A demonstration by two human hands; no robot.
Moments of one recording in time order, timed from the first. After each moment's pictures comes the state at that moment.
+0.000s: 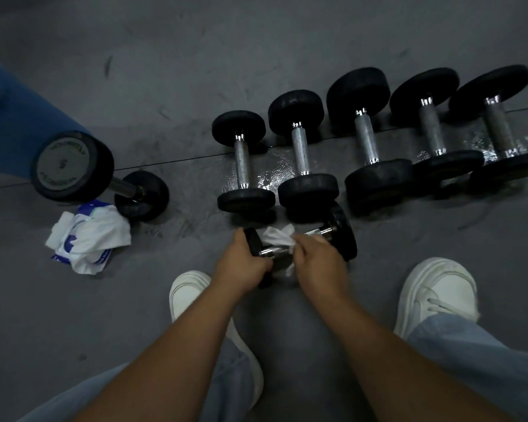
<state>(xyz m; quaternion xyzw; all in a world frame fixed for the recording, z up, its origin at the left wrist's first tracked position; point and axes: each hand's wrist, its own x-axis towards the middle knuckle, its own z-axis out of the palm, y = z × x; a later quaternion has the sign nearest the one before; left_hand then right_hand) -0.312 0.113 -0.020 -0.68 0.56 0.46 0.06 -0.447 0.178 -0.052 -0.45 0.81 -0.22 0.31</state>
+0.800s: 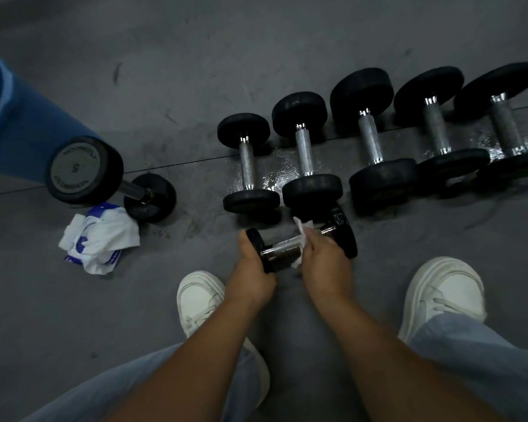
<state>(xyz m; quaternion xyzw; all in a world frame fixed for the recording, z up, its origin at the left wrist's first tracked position) -0.310 0.139 -0.023 -0.67 0.60 0.43 0.04 -0.446 0.176 -0.051 -0.39 0.84 -0.20 0.32</state>
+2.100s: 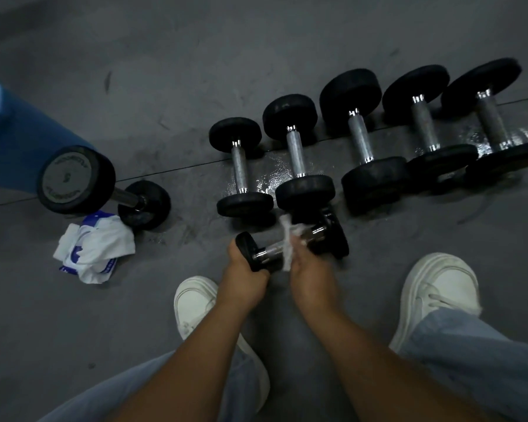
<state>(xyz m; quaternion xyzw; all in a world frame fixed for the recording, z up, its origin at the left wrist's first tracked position) -0.309 0.136 -0.013 -0.70 0.53 0.48 0.02 -0.433 0.187 -0.033 -0.39 0.80 -0.20 0.41</state>
